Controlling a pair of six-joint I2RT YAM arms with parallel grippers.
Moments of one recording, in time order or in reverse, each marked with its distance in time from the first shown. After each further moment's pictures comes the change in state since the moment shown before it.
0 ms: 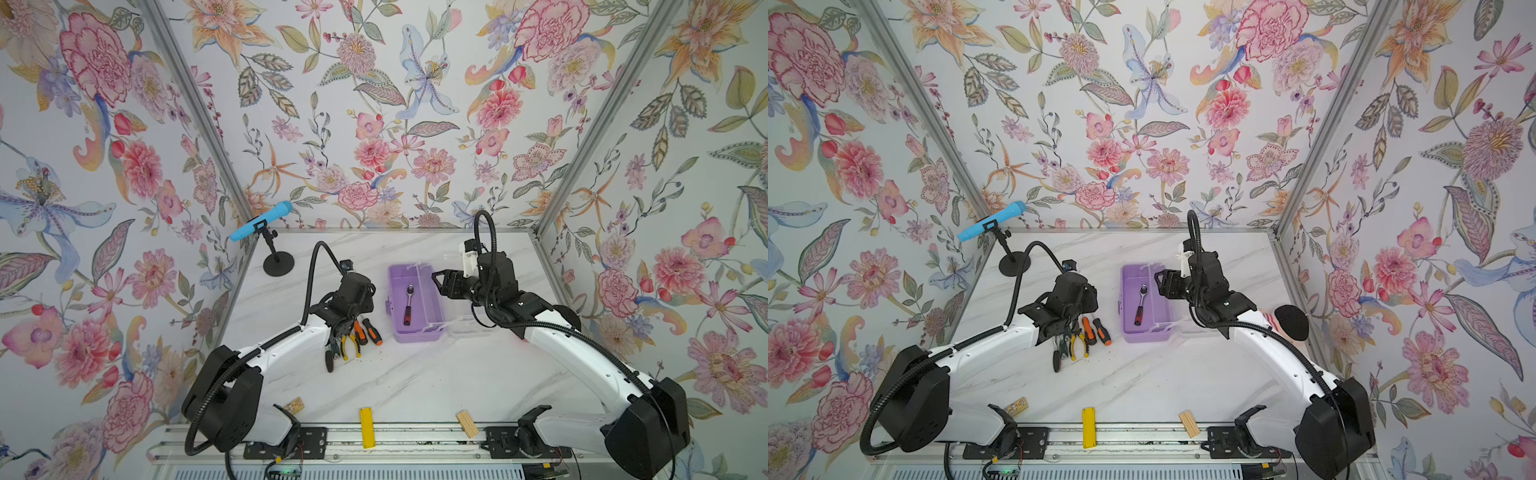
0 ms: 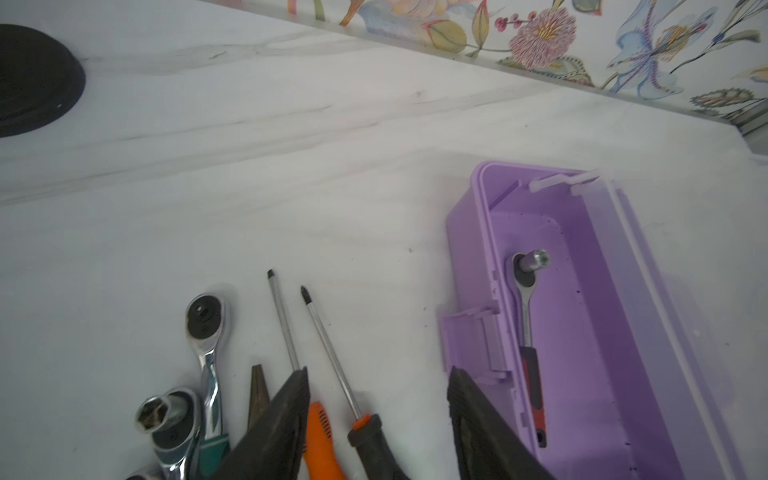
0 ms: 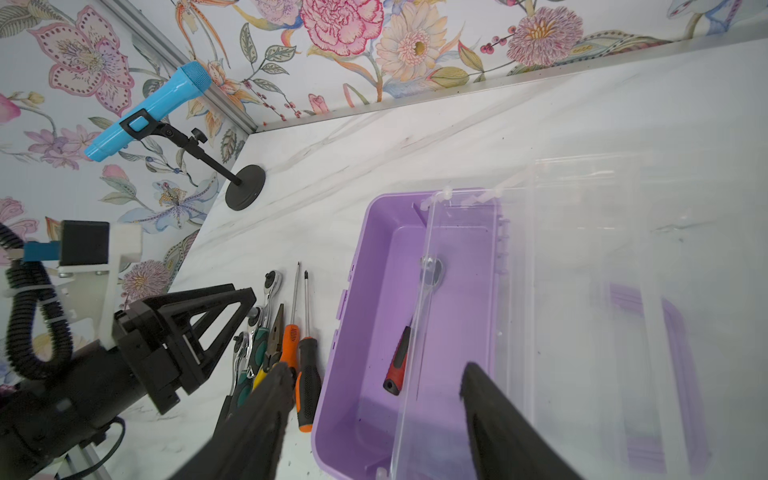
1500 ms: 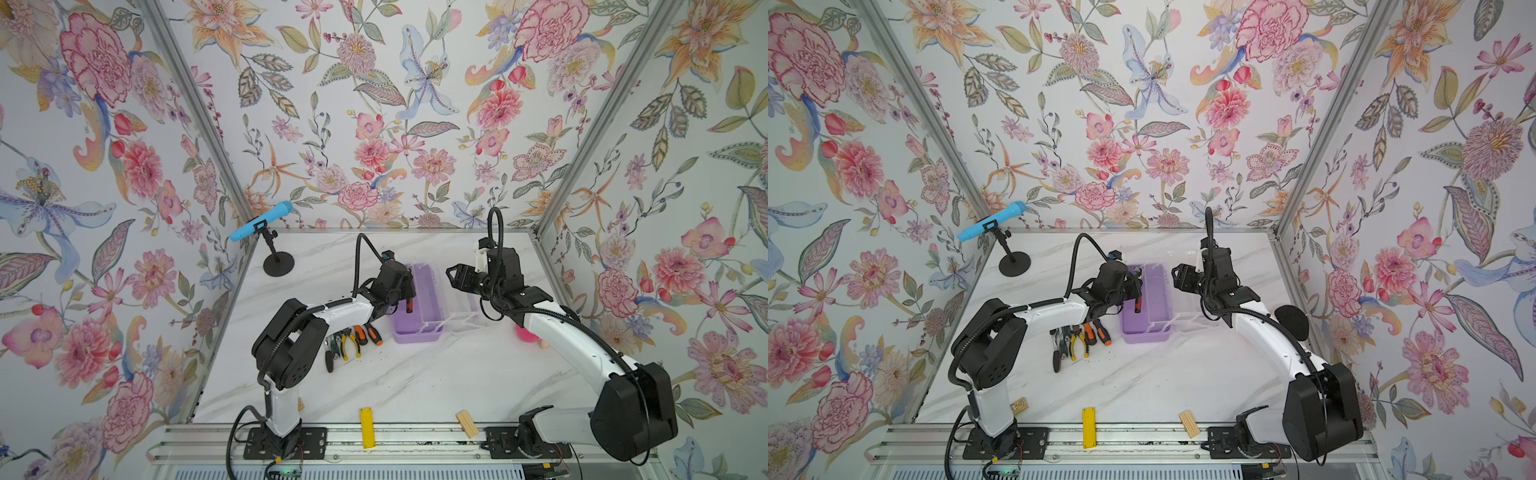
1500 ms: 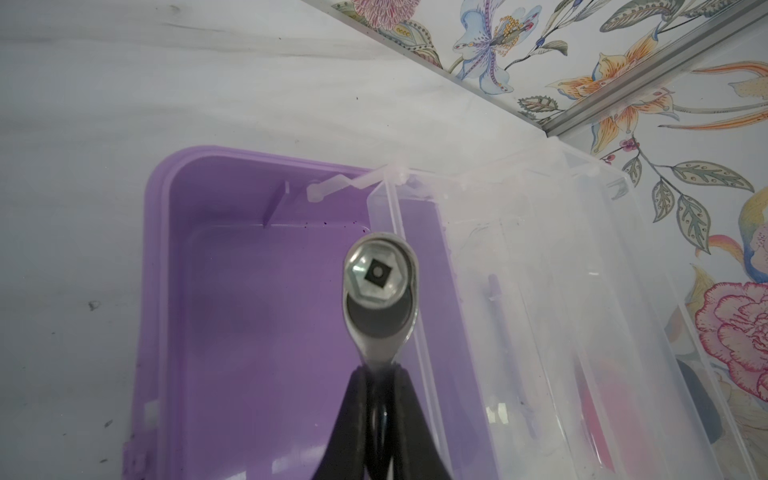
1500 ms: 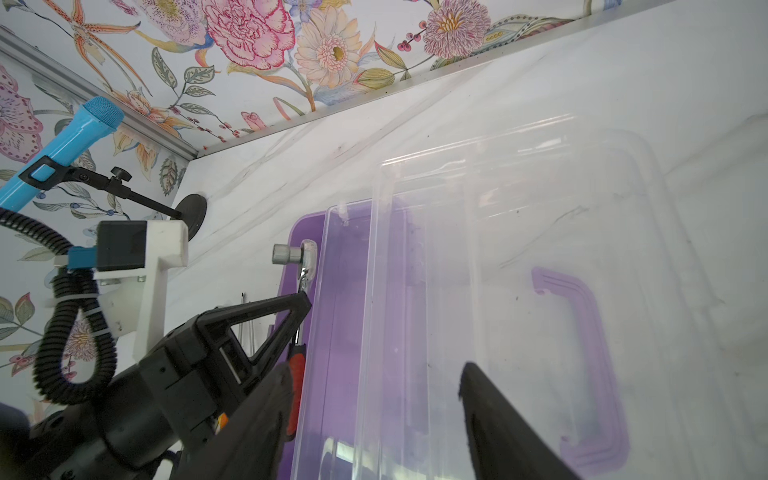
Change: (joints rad) left arm -0.095 0.508 0.371 0.298 0.283 -0.221; right arm -0.180 0.085 -0.017 0.036 -0.035 0.016
